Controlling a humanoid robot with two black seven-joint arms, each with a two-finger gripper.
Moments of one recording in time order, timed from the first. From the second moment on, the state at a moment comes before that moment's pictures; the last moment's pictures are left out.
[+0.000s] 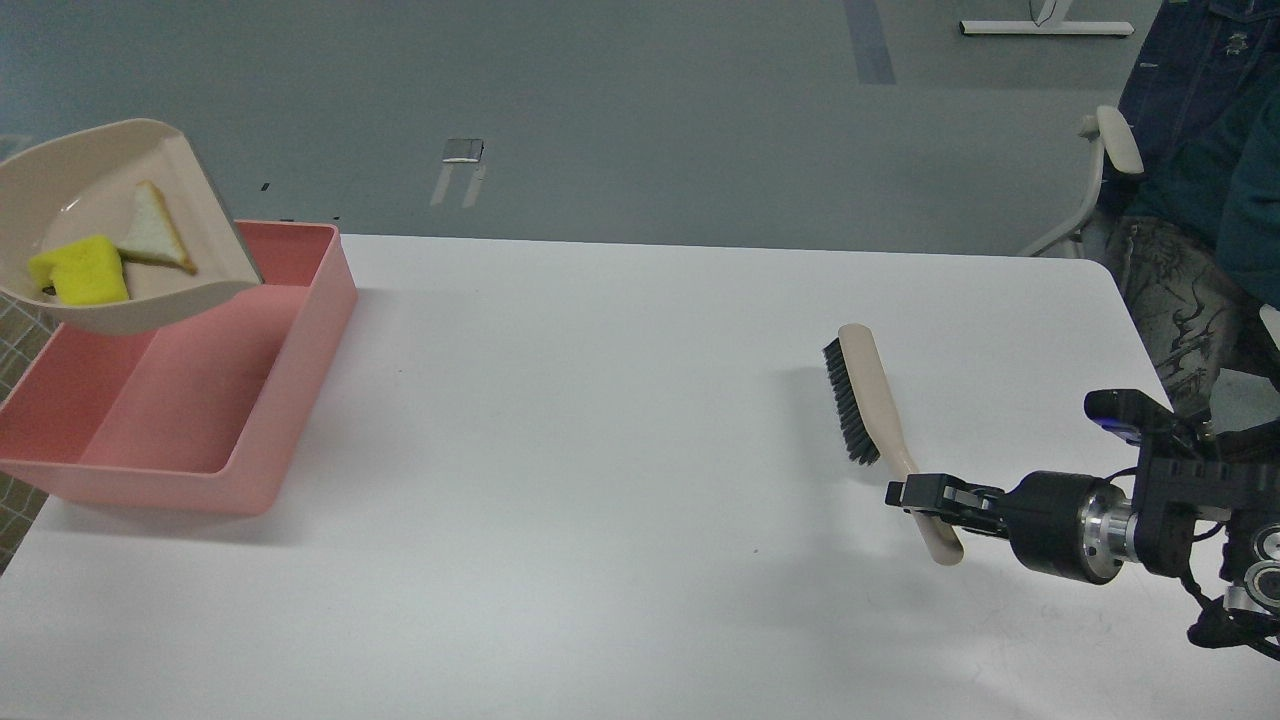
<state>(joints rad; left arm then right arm) 0.37 0.77 -1.88 -1.29 0.77 -0.18 -0.25 0.35 -0.81 0.73 1.66 -1.20 0.47 -0.20</state>
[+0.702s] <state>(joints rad) 0.37 0.83 -1.90 -1.30 1.48 0.10 -0.43 0.33 -0.78 0.73 1.66 -1.20 0.47 -0.20</state>
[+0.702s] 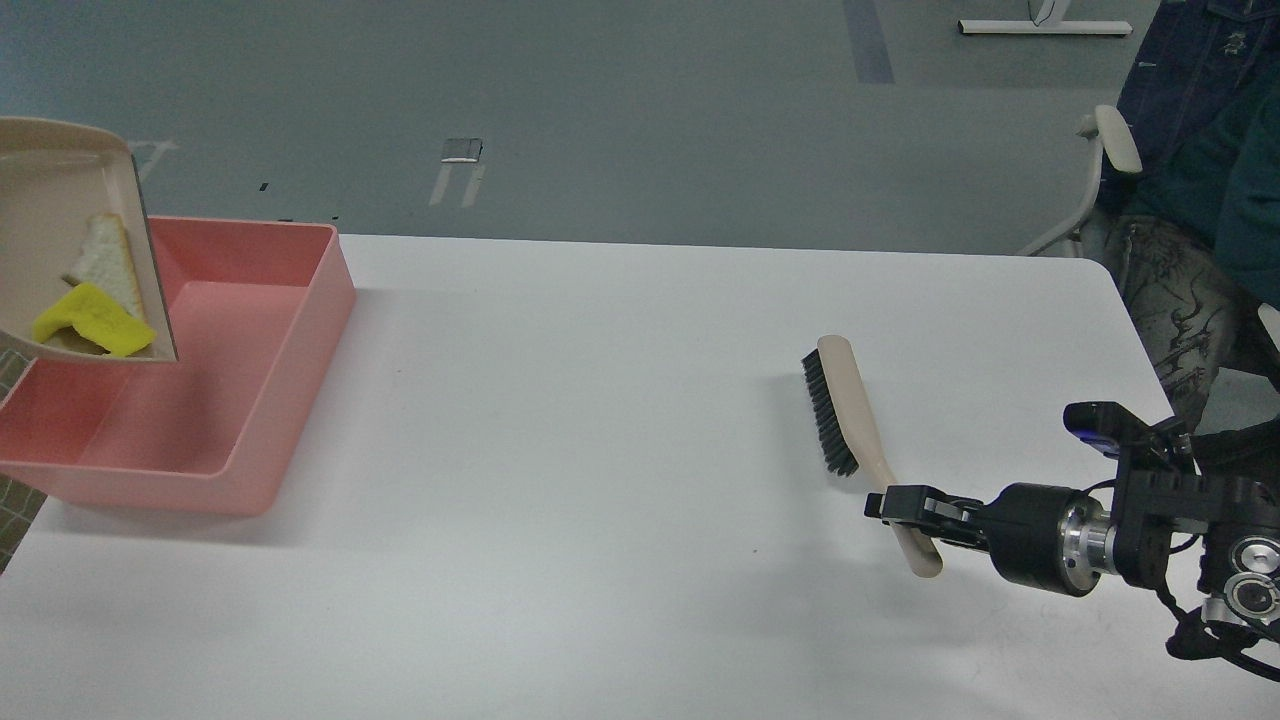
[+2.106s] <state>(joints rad) -0.04 0.60 -1.69 -1.60 1.20 -0.30 -0.05 0.34 -0.81 0.73 1.67 -1.20 0.47 -0.20</state>
